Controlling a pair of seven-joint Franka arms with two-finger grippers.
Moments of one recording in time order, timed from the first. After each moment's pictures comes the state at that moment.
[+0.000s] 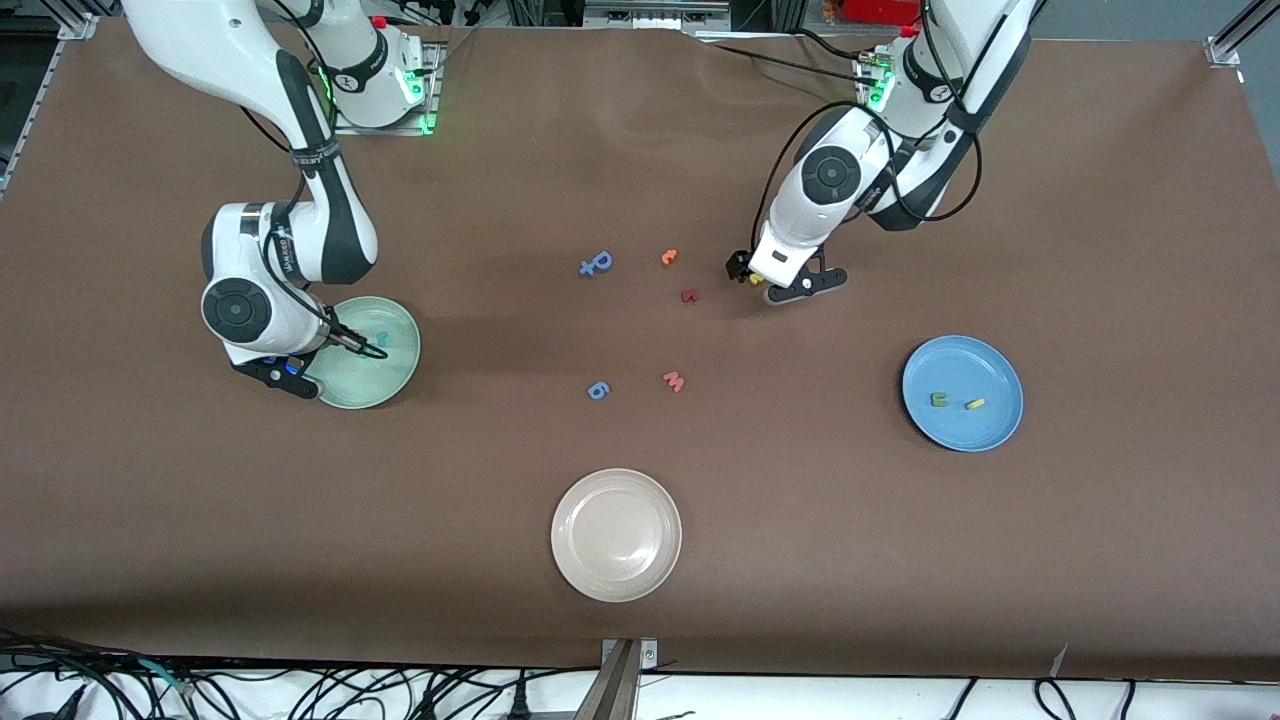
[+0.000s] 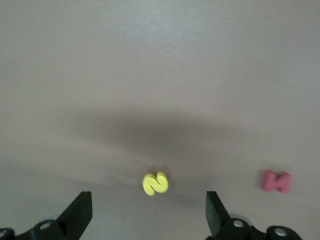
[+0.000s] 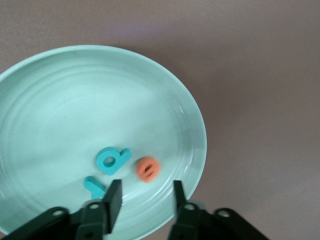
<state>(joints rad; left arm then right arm) -0.11 0.32 -0.51 -2.35 0.08 2.55 -1.00 0.52 0.44 -0.41 -2.04 0.03 2.16 0.48</state>
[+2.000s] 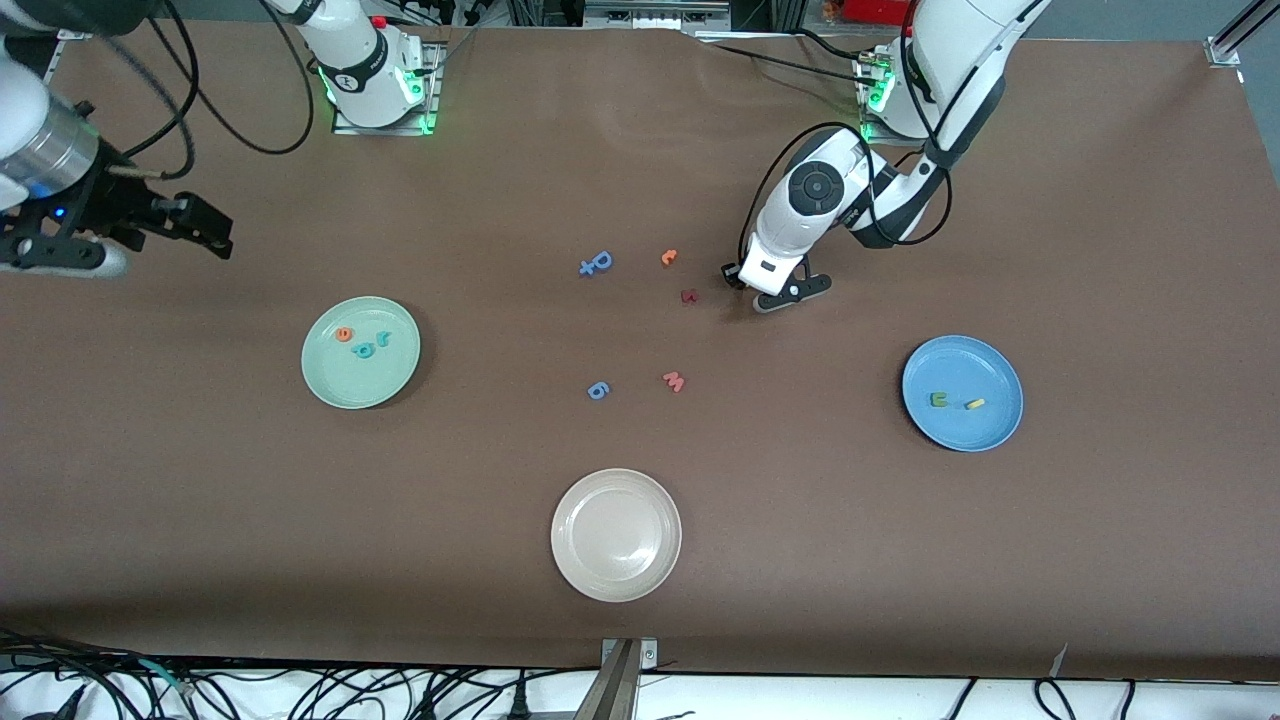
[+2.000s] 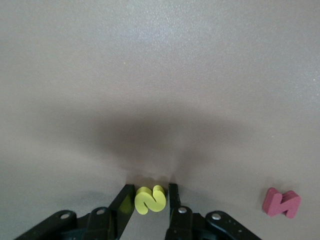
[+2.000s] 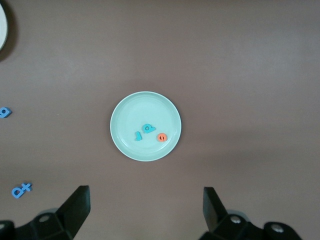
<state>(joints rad) -0.12 0.44 -0.52 -2.34 0.12 2.68 -1.09 0.07 -0.05 0.04 -1.72 -0.06 1.67 0.15</state>
